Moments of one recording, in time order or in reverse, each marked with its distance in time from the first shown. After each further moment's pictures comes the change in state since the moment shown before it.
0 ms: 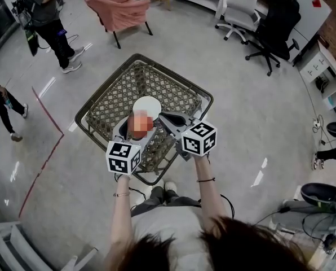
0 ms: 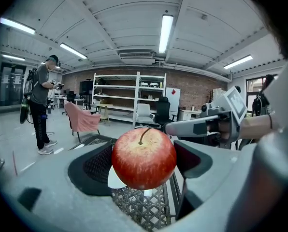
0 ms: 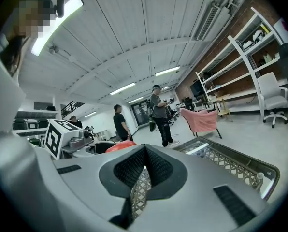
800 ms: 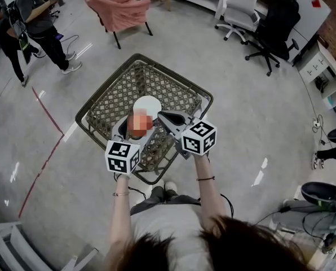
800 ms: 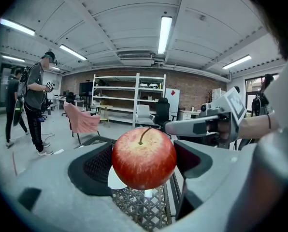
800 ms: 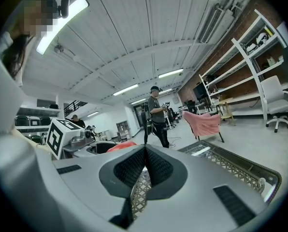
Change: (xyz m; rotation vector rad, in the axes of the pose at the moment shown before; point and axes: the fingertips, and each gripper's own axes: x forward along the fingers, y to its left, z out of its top) left arm -0.007 0.001 0.003 0.007 -0.010 0.000; right arm 0.001 0.009 0.006 -0.038 -0.023 0.023
